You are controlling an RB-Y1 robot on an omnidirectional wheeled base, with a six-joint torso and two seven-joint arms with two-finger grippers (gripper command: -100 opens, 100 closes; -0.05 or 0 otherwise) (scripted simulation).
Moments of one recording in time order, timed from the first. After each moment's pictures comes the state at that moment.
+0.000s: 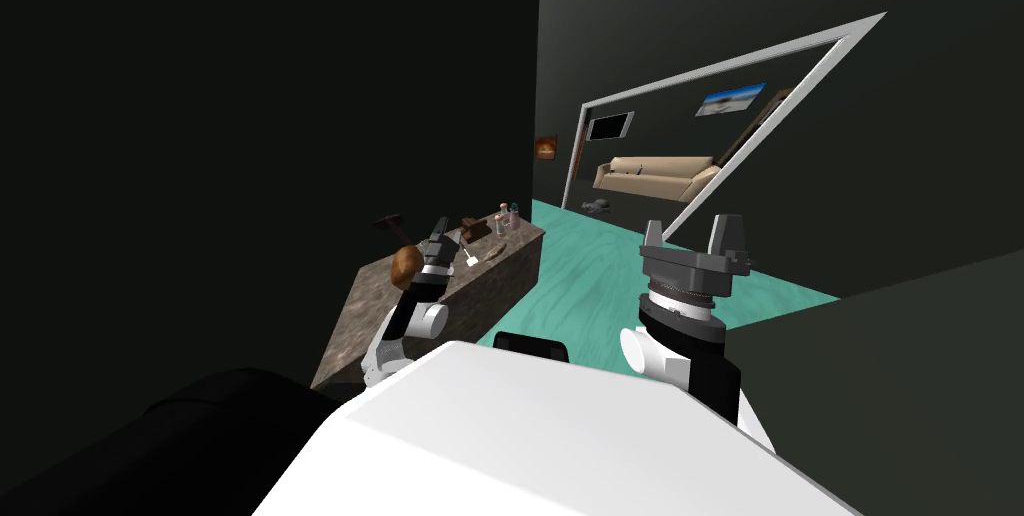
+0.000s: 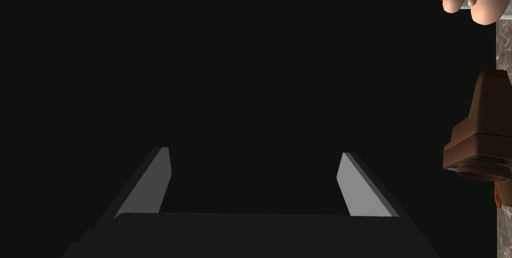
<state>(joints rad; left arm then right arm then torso) 0.47 0.22 0.07 -2.36 0.17 -0.11 0.00 0.47 -0.01 0.01 -2.33 -0.01 -0.61 -0.14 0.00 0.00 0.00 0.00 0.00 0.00</state>
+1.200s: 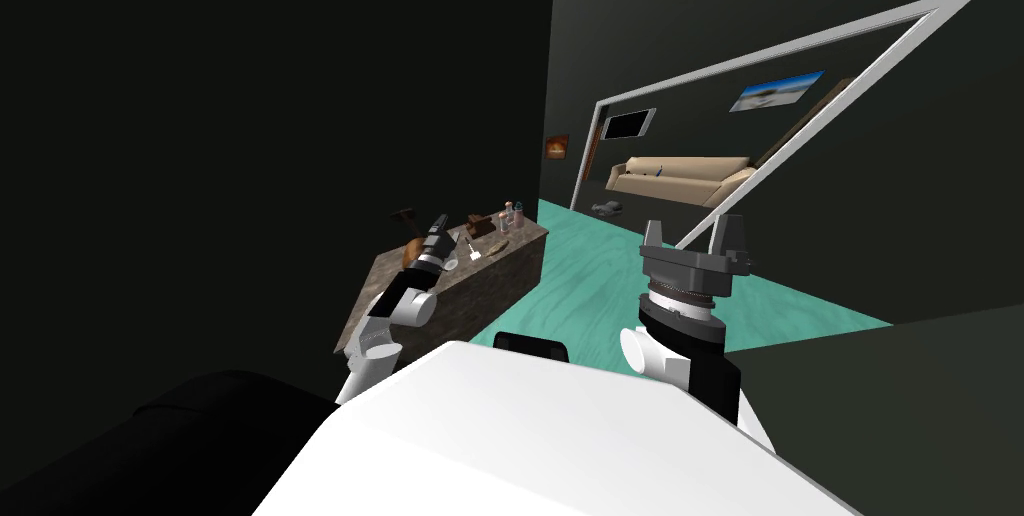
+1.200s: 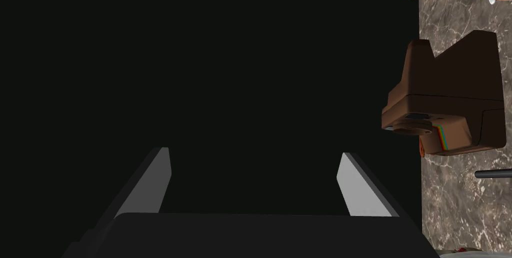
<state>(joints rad) 0.39 0.34 0.18 -2.39 0.26 0.21 0.11 0.47 -0.01 0.01 -2.33 -0.01 -0.61 -0.14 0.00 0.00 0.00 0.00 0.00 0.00</state>
